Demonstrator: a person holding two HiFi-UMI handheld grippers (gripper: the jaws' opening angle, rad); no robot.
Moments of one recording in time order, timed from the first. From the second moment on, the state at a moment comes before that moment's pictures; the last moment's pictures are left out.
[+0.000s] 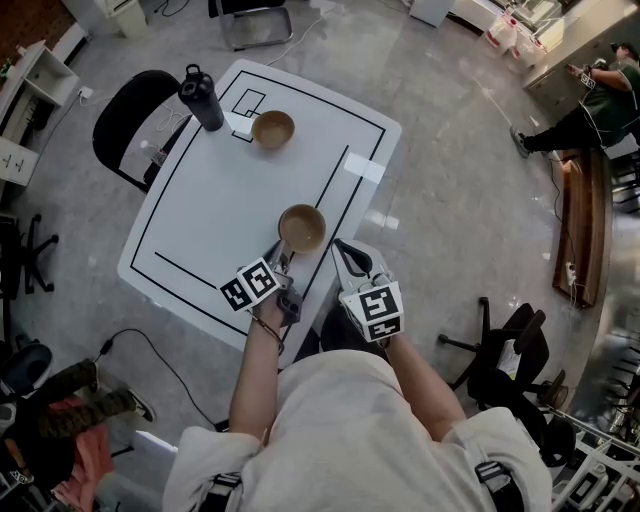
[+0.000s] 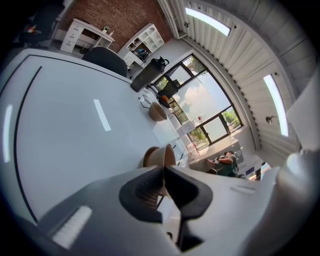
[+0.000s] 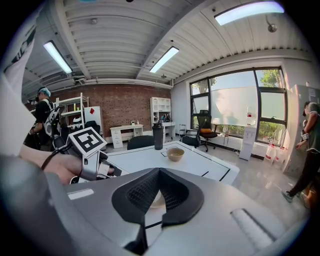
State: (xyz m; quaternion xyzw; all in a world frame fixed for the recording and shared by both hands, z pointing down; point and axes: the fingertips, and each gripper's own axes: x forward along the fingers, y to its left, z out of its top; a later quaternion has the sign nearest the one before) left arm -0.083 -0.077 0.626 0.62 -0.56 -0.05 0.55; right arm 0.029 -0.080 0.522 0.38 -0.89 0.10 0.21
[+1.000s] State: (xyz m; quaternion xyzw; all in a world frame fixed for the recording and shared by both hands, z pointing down) left arm -0.090 -0.079 0.648 0.57 -0.63 0.02 0.52; right arm 0.042 -0.100 0.528 0.36 -0.90 0.11 0.21
